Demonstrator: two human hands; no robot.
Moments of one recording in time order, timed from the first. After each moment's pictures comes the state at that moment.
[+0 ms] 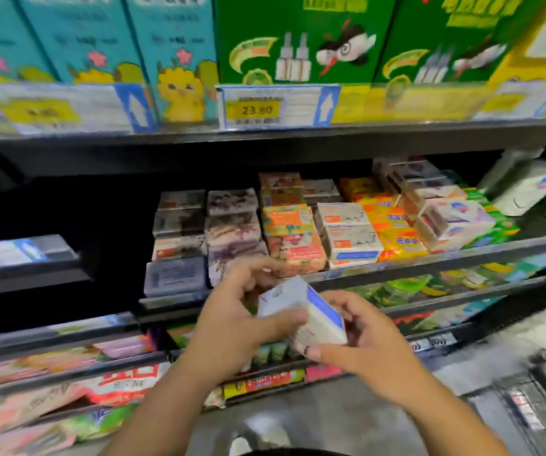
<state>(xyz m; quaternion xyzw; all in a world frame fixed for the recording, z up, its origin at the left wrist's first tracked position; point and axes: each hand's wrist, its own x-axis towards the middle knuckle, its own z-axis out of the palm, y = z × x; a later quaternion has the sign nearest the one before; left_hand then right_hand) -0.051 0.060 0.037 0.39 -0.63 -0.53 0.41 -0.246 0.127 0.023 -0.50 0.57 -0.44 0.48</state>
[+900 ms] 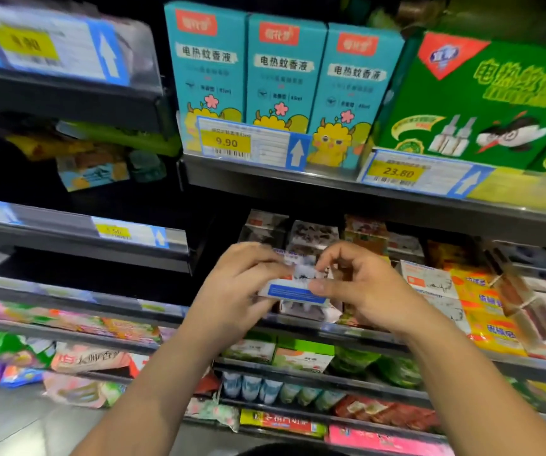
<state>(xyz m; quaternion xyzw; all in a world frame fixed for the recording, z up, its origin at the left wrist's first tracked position) 0.042 0.001 0.032 0.38 -0.79 0.02 0.47 -0.180 -0.020 0.083 -0.66 0.46 -0.30 0.50</state>
